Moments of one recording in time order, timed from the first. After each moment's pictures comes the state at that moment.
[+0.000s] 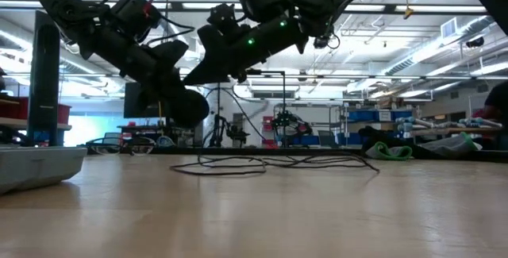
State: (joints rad) left arm 0.45 1.17 0.44 0.24 -0.01 -0.44; right arm -0.14 2.04 1.41 0.26 0.02 -0.06
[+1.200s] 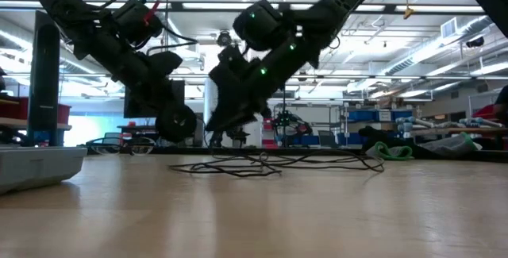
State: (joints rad) left arm 0.45 1.17 0.44 0.09 0.00 -0.39; right arm -0.13 2.07 1.34 0.05 0.07 0.18
